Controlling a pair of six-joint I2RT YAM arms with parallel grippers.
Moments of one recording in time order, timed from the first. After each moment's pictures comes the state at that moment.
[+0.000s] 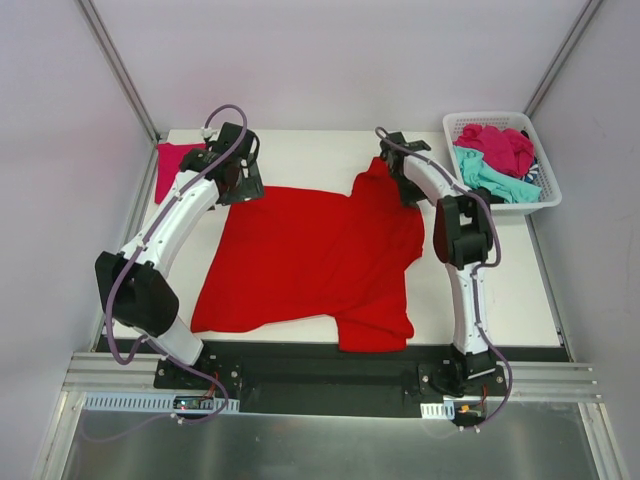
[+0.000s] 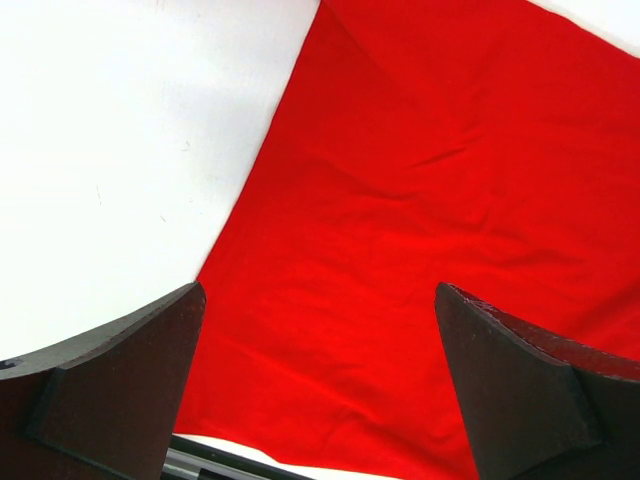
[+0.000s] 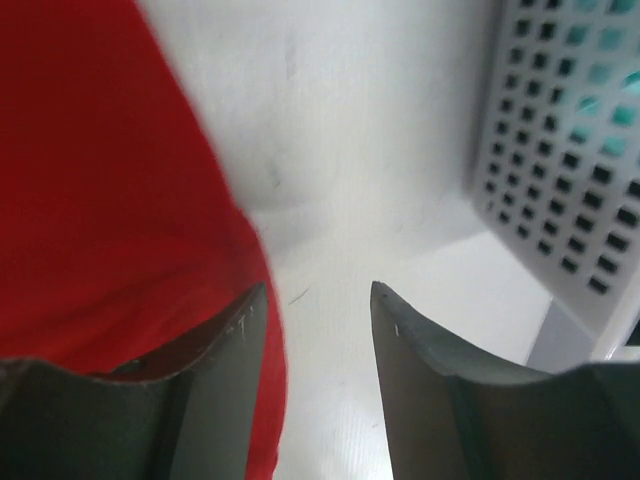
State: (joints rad) left arm -0.34 1.60 1.57 -1.03 -0.37 -0.53; right arm 0.31 2.37 2.06 -1.04 0.66 0.14
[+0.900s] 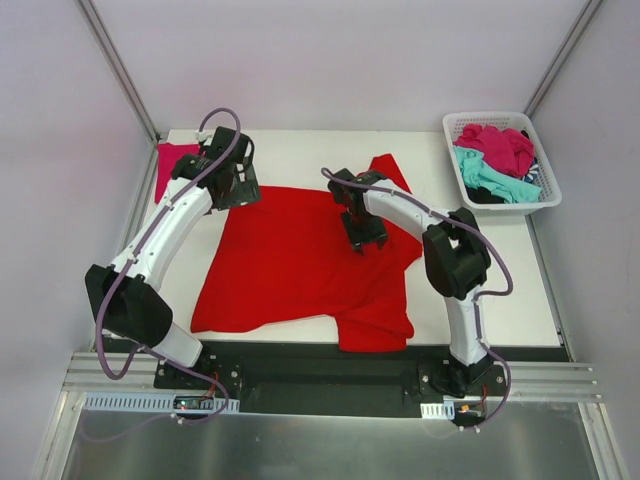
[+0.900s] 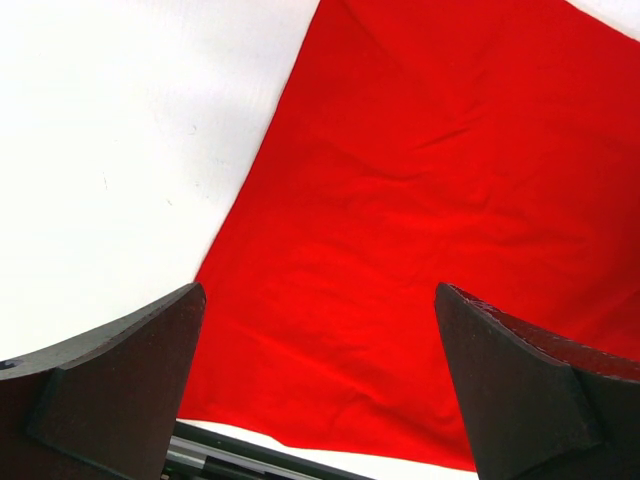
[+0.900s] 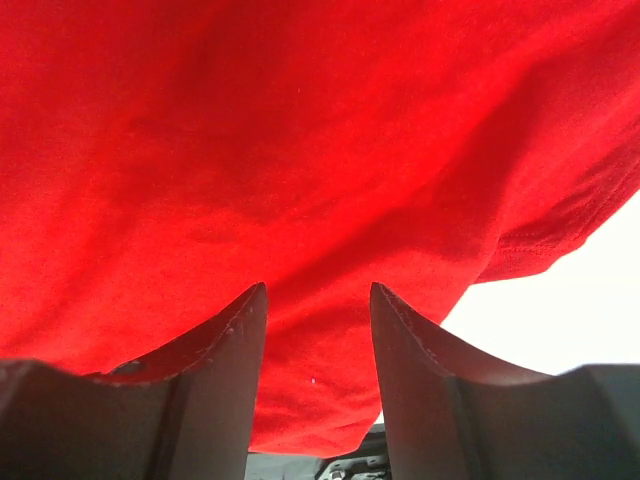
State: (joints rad) left arm -0.34 1.53 1.52 -1.04 -0.36 -0.54; right arm 0.66 2.07 1.70 -1.12 0.23 0.32
